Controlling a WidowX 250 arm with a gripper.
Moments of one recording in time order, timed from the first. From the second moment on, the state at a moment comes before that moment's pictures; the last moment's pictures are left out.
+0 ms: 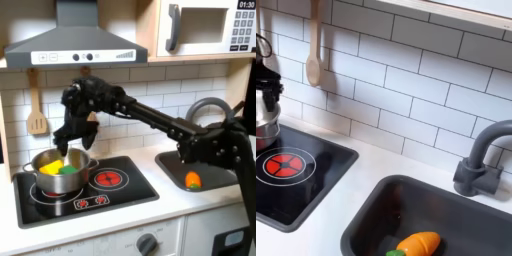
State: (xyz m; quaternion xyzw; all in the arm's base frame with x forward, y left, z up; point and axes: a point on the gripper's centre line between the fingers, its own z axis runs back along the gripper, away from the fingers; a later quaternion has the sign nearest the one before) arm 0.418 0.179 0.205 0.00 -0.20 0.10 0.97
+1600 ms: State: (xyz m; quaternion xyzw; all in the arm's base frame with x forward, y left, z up) arm 0.423 0.143 0.153 -0.04 -0.12 0.05 0.99
